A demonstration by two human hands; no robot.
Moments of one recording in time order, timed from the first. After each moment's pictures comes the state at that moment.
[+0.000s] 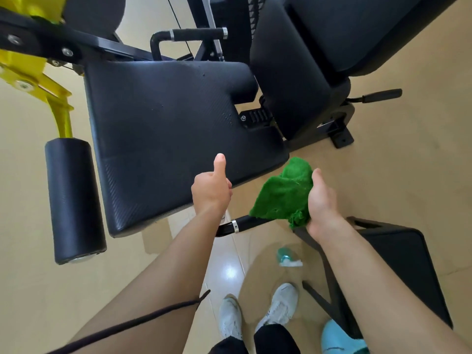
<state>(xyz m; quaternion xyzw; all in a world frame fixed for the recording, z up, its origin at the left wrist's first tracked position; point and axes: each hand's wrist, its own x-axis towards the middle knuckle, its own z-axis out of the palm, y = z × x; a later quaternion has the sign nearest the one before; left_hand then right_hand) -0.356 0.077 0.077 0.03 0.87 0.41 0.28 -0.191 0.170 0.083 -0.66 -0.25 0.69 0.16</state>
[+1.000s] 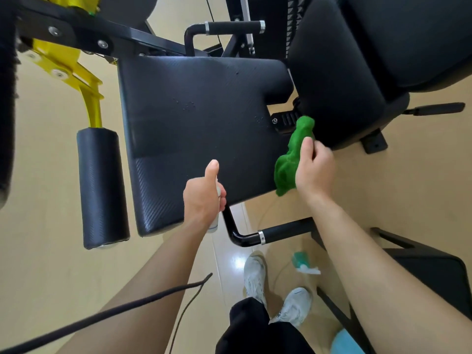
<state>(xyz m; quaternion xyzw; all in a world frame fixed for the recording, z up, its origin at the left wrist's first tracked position) -0.411 0.041 0.108 0.01 0.87 0.40 0.29 -0.288 0.203 0.062 -0.57 -0.65 0.45 0.22</state>
